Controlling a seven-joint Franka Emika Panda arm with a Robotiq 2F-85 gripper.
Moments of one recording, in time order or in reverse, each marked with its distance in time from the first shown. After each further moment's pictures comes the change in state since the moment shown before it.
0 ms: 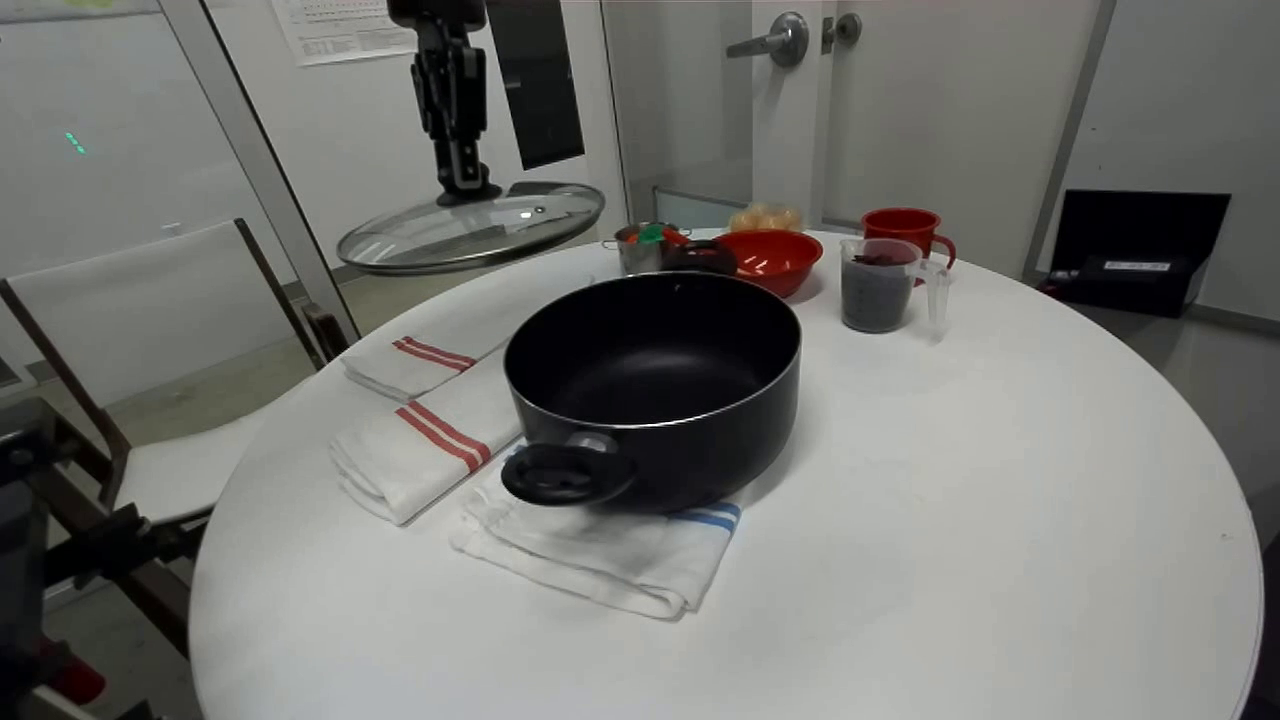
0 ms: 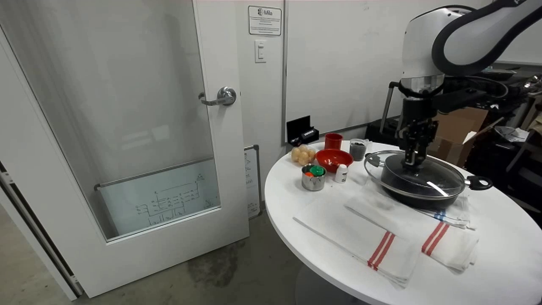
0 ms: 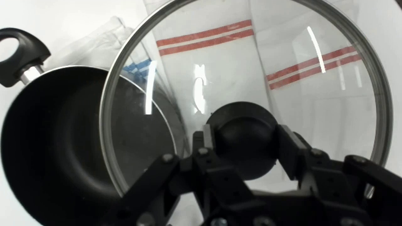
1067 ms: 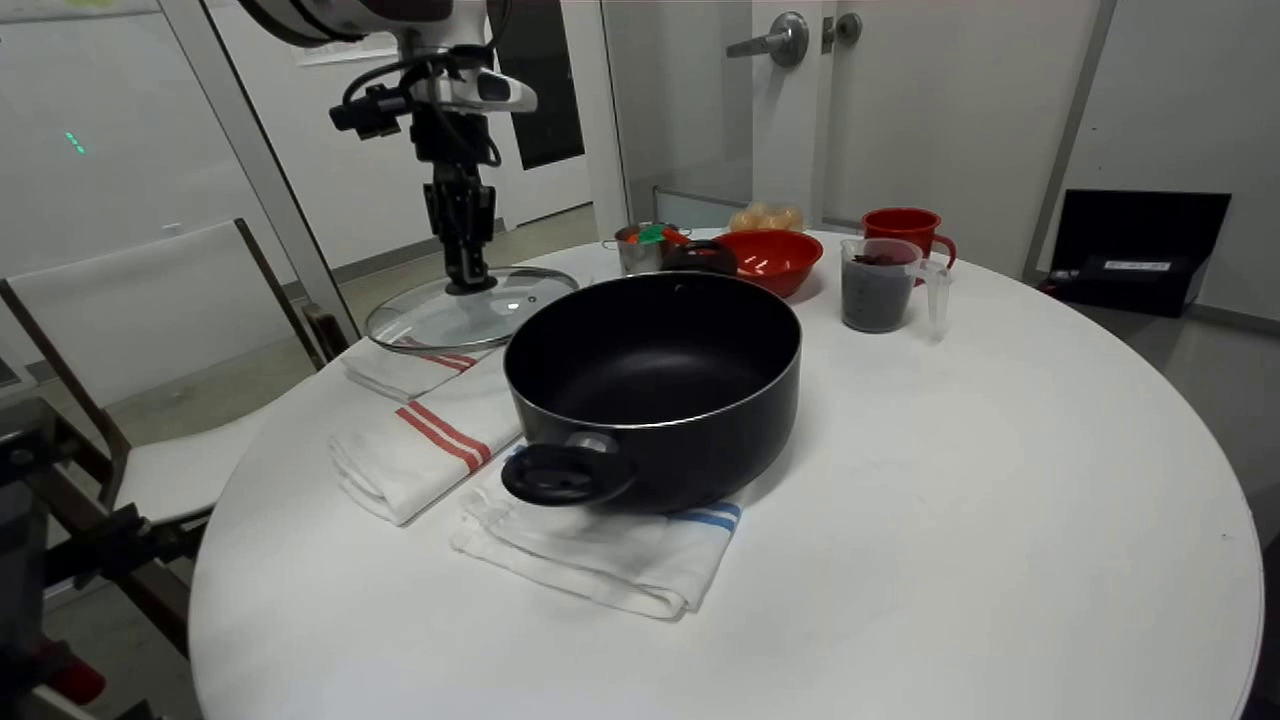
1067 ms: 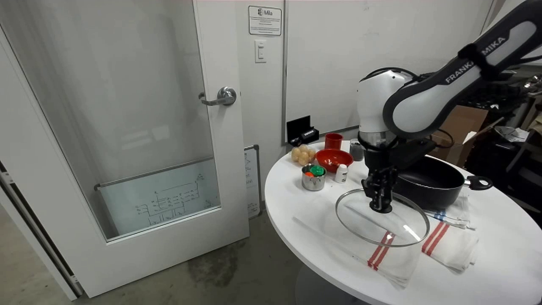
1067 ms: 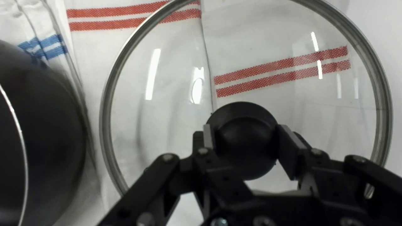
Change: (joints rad) arm 0.102 0.365 0.035 0.270 -0.011 0.025 0.018
